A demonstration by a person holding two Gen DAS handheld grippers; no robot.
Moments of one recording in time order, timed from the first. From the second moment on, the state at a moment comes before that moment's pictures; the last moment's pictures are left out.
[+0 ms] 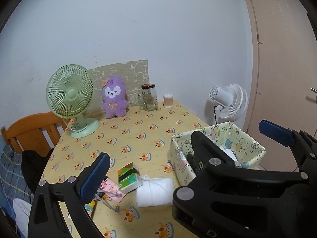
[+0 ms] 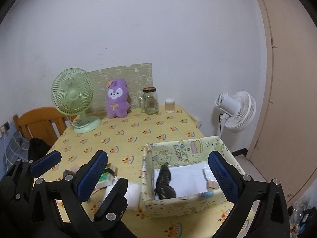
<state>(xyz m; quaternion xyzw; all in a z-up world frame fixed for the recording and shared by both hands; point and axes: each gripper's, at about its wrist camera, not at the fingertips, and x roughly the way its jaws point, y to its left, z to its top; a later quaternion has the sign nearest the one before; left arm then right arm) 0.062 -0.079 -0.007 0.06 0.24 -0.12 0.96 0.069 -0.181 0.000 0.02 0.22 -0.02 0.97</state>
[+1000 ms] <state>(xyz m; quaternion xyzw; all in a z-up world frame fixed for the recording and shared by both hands) 0.058 -0.001 -0.063 0.03 0.27 -0.03 0.96 0.080 -0.105 -0.057 0.03 0.26 0.05 0.96</state>
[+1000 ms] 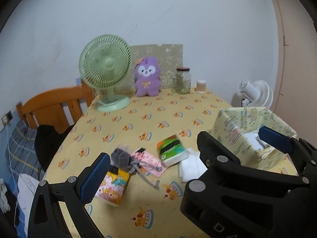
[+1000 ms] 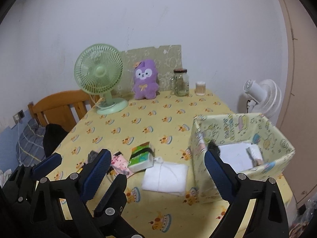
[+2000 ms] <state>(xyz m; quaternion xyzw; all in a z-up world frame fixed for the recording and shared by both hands) 0.096 0.046 -0.131 0.00 0.36 0.03 0.93 0.132 -0.060 -0.130 0.00 0.36 0.08 0.93</state>
